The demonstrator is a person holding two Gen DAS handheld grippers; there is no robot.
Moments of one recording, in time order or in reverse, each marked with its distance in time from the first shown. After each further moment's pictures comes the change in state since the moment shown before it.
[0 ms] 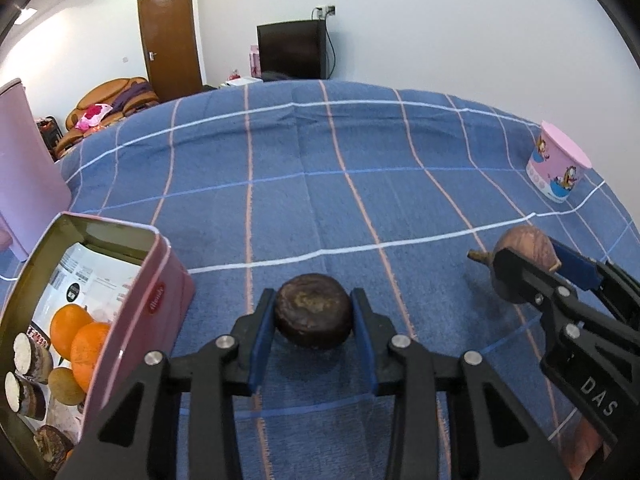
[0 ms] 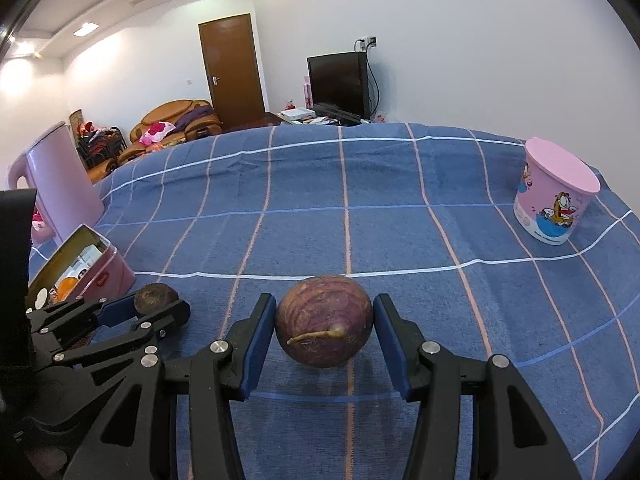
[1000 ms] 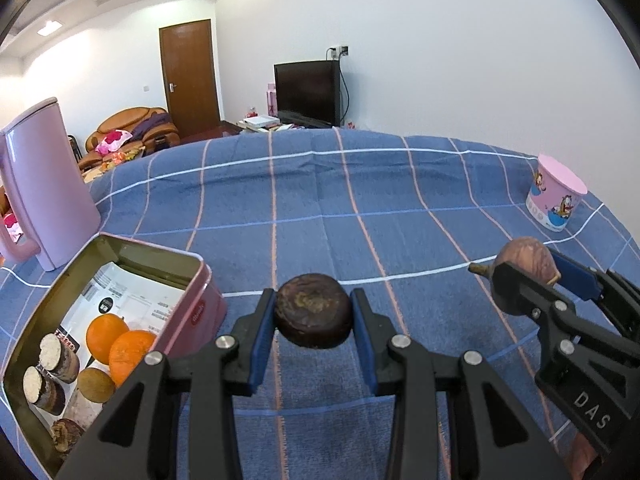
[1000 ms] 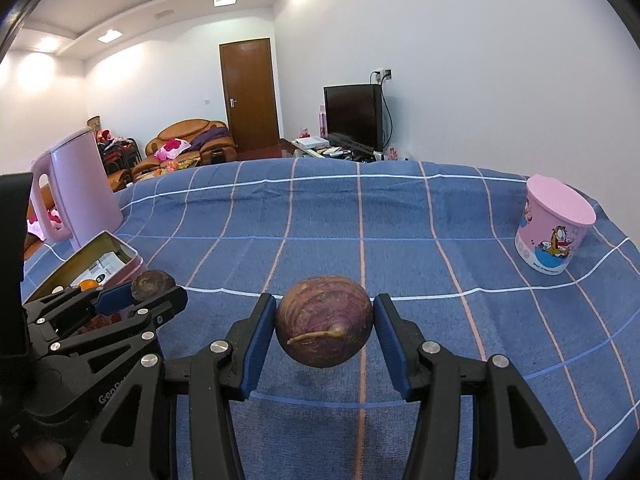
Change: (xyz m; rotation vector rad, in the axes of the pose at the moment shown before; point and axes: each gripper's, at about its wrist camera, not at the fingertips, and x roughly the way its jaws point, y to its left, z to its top) left arm -0.029 0.002 -0.005 -0.016 -0.156 0.053; right arm -0.025 0.008 -0.009 -0.052 -0.120 0.024
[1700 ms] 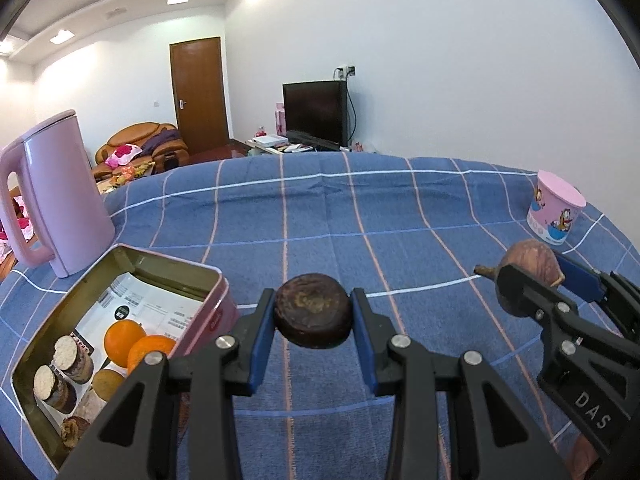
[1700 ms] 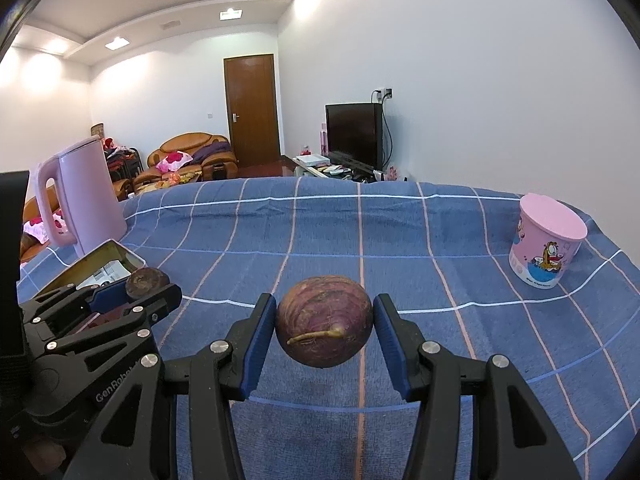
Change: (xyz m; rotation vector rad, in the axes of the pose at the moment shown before) left arm -0.016 0.004 -0.001 -0.010 -0.079 0.028; right arm -0.013 0.003 -0.001 -0.018 -0.069 -0.006
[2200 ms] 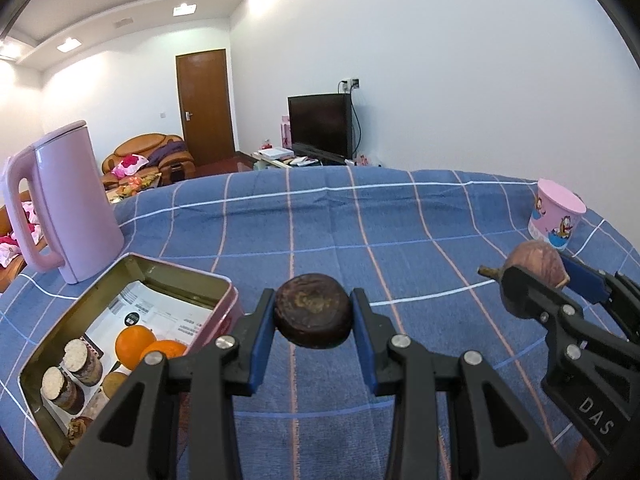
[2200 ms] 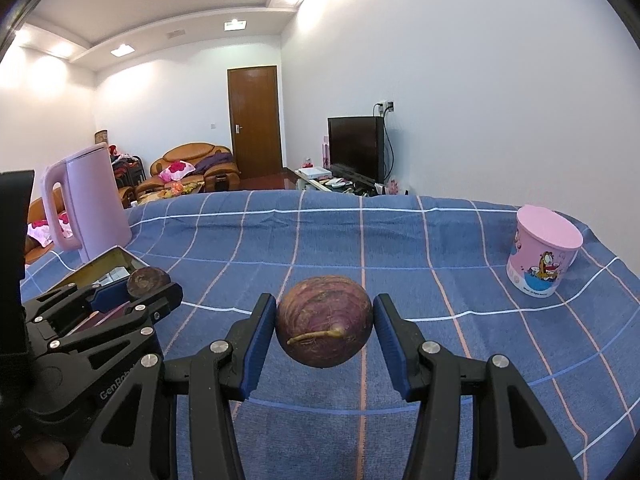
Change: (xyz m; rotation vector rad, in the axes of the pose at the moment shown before) left arm -0.010 -0.001 -0.002 0.002 -0.052 0.023; right arm -0.011 0.003 -0.001 -0.009 -0.053 0.002
